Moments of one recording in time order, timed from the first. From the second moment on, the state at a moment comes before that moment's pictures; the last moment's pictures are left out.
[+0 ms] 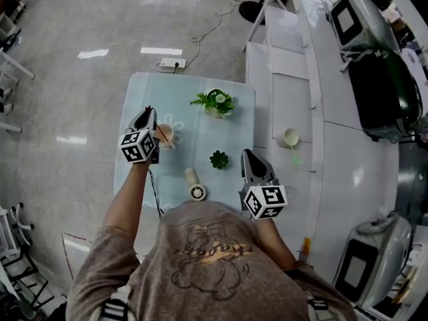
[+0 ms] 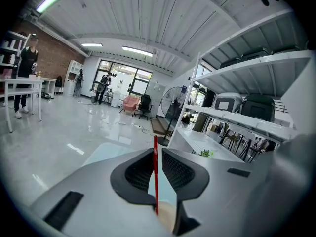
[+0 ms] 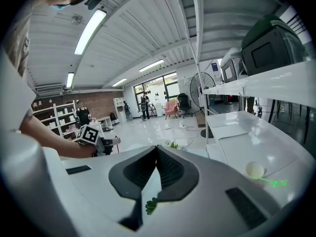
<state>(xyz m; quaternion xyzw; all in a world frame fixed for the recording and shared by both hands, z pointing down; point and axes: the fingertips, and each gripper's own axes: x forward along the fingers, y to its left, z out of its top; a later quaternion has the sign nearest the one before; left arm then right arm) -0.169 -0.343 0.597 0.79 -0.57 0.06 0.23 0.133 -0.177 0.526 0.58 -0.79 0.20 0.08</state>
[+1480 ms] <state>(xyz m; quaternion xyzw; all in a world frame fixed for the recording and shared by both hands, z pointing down) -0.121 -0.221 0.466 0.85 -0.49 0.00 0.17 0.117 -0.167 0.510 0.55 -0.81 0.17 0.07</state>
